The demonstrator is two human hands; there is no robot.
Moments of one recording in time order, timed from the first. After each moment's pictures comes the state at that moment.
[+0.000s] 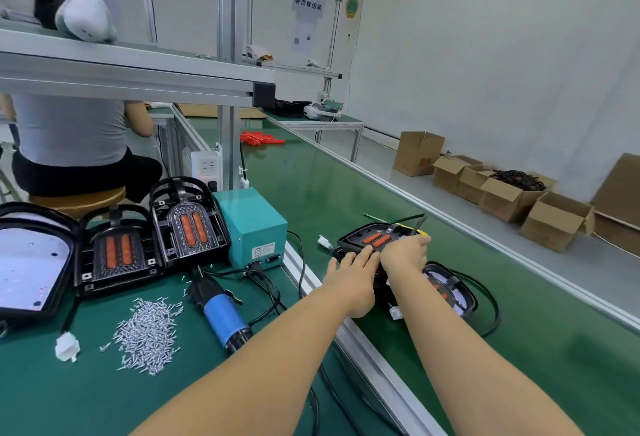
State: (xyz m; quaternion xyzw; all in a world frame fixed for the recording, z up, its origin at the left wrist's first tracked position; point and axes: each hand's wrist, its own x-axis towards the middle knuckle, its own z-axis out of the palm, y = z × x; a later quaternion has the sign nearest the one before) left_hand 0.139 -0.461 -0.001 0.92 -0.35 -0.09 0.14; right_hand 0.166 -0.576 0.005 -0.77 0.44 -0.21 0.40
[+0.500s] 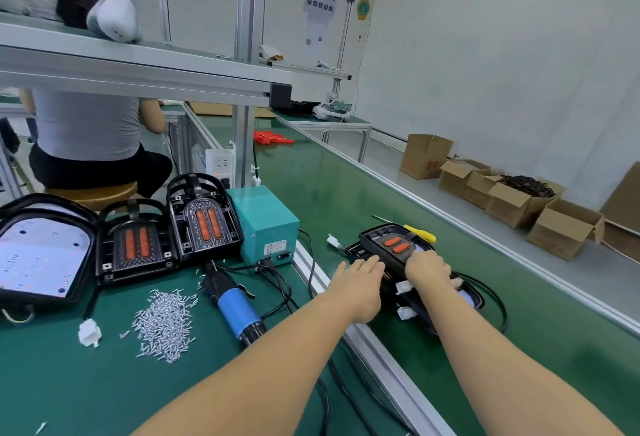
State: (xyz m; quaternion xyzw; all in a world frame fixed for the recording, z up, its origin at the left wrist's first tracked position) left_hand 0.128 -0.451 -0.001 0.92 -0.37 -0.09 0.13; right_hand 0.146 -0.606 0.000 -0.87 0.45 -0.03 0.19
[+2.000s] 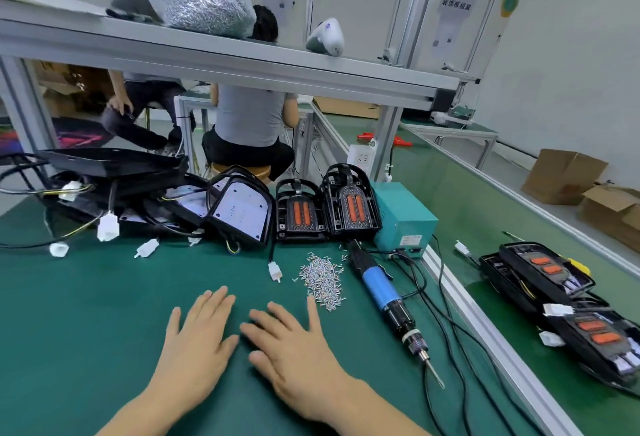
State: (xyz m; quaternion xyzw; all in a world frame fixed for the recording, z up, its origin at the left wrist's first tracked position) left_hand -0.011 -0.085 -0.069 0.99 0.08 0.01 0.12; right_hand 0.022 -0.257 -0.073 -0.91 -0.41 0.00 0.11
